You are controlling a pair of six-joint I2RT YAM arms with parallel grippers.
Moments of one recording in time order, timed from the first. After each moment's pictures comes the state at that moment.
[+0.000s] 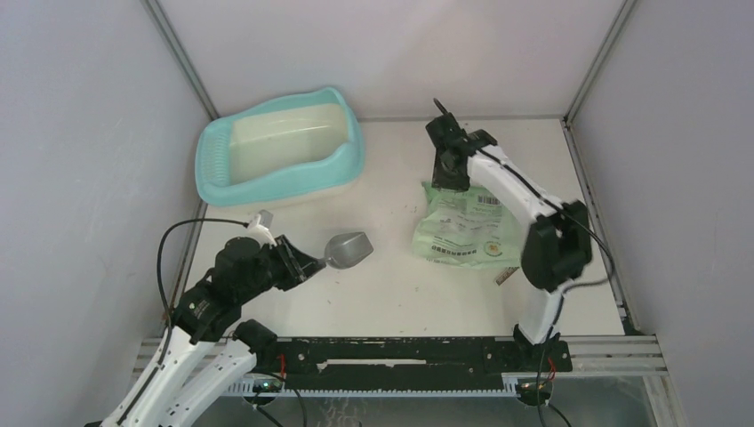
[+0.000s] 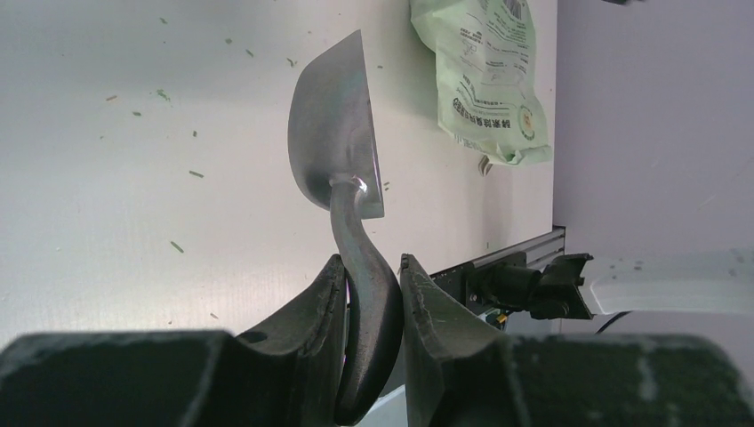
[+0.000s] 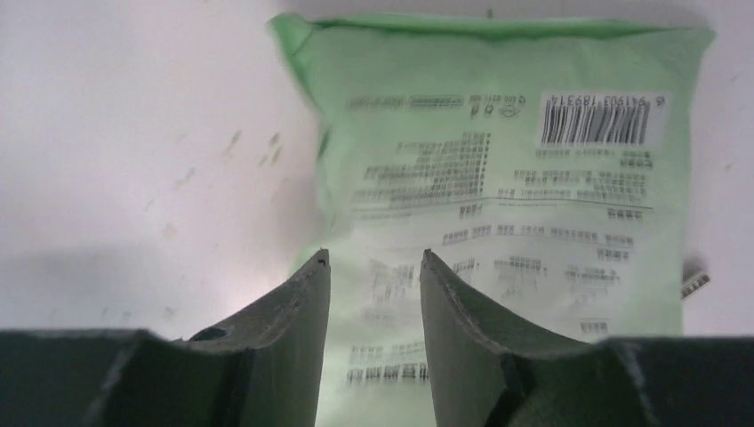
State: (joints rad) left arm -0.54 0.47 0.69 -0.76 0.11 -0.91; right arm 0.44 1.92 1.71 -0.99 0.28 0.57
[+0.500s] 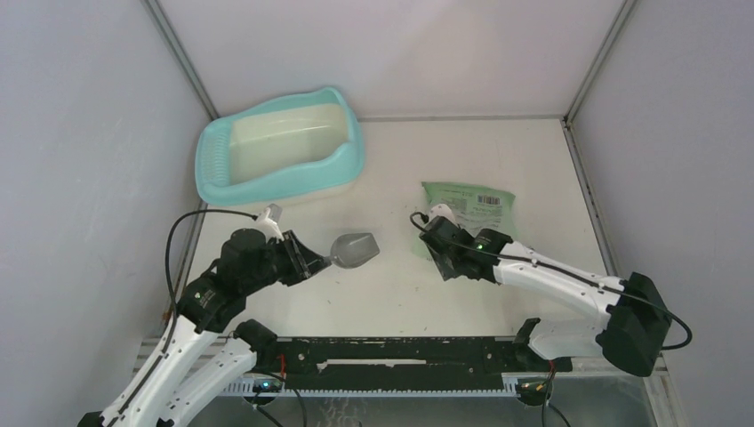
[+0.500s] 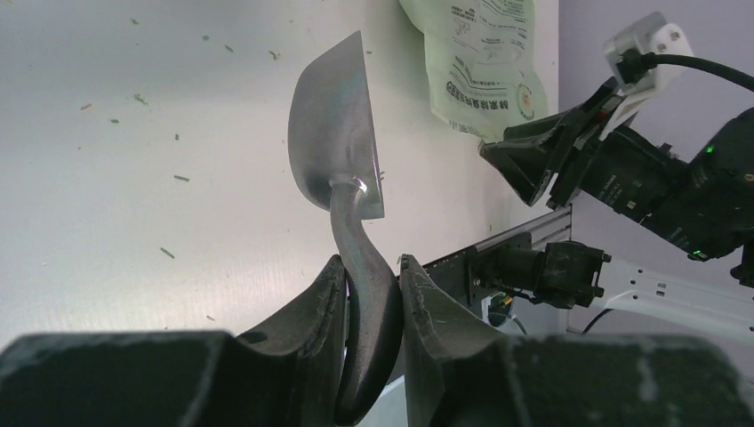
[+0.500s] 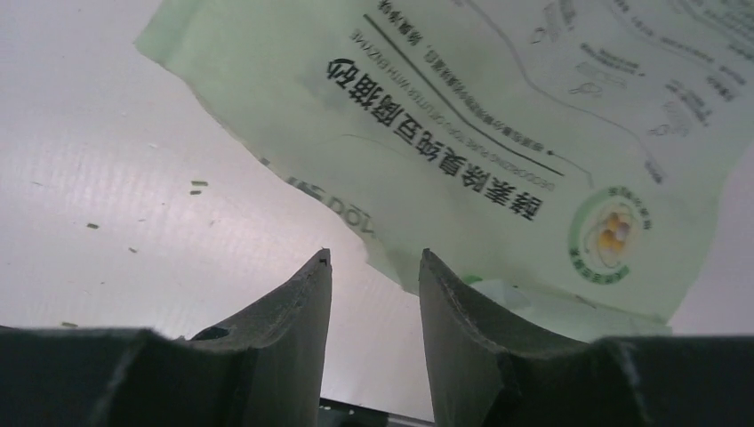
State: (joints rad) left arm -0.54 0.54 0.72 -0.73 0.15 -0.86; right arm 0.90 1.27 0.91 -0.81 0.37 0.34
